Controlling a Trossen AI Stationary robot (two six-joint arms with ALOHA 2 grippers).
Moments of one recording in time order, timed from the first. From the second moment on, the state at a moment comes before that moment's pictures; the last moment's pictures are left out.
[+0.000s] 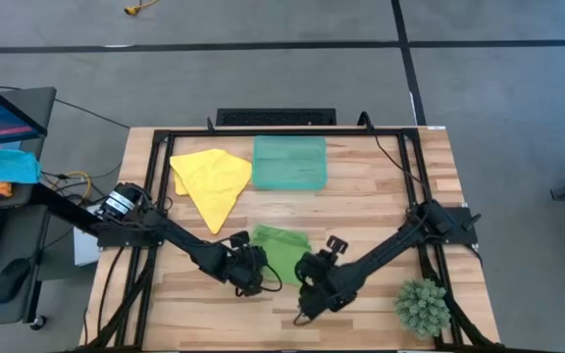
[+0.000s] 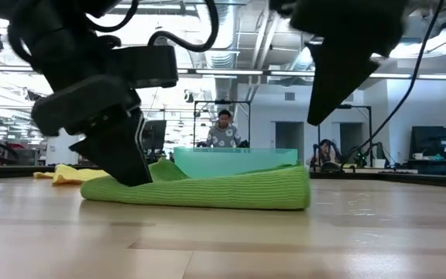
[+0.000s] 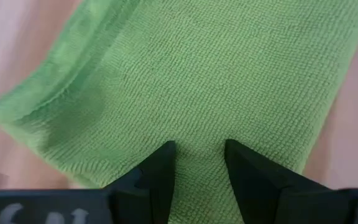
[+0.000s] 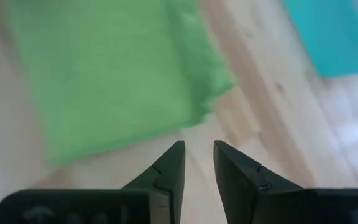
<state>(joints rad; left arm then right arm) -0.48 1.87 1.02 -0.34 -0.43 -0.68 0.59 2.10 1.65 -1.19 0.59 0.99</state>
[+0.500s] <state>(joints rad) -0.47 1.87 1.02 -0.29 -0.37 -0.85 0.62 2.12 1.65 -0.75 0.56 0.71</state>
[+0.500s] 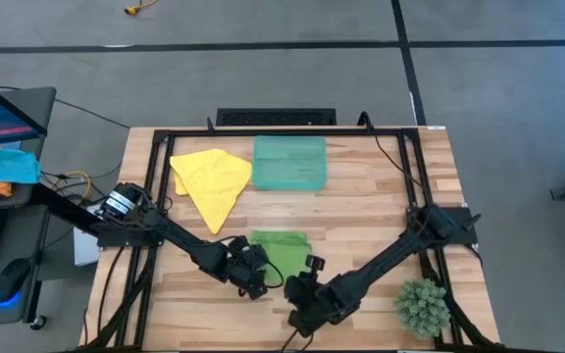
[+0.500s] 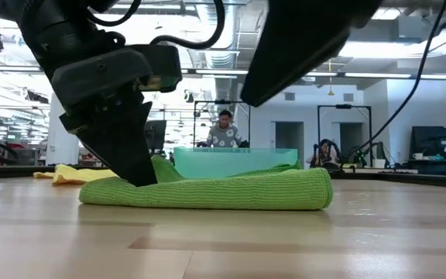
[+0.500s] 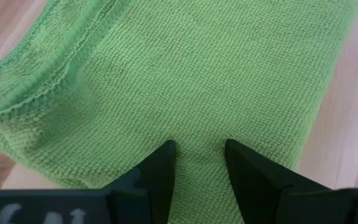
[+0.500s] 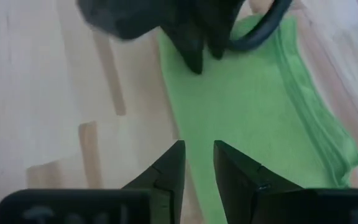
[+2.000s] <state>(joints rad) -0.47 1.85 1.02 -0.31 -0.36 -0.72 0.53 2.11 1.41 -0.65 0.27 0.81</state>
